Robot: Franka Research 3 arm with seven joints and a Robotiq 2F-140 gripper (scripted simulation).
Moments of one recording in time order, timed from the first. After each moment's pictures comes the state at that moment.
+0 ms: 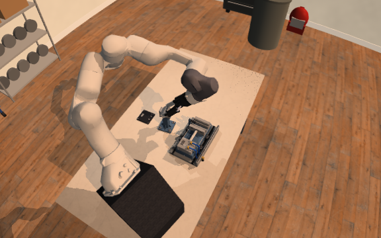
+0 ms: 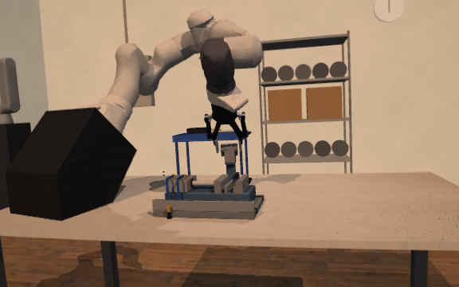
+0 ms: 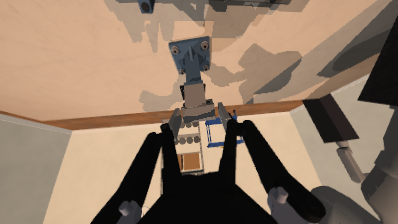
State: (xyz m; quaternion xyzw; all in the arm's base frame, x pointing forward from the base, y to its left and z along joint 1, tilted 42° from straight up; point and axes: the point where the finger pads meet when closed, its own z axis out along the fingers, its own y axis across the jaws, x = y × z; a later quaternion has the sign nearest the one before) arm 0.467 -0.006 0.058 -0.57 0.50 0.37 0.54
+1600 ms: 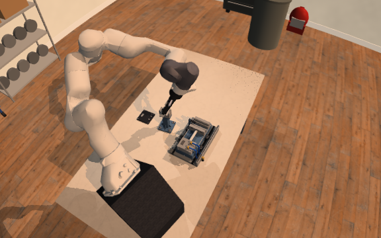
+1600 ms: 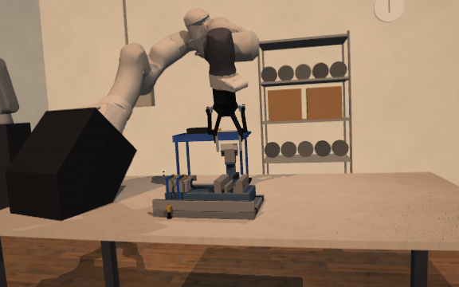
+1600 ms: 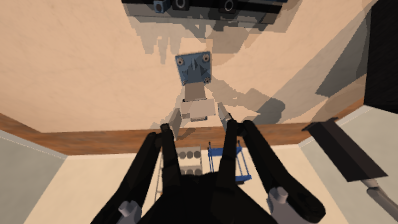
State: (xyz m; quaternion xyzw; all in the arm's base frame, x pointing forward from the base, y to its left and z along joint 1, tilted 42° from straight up) arm 0.465 0.001 0.069 -0.62 0.57 0.28 0.46
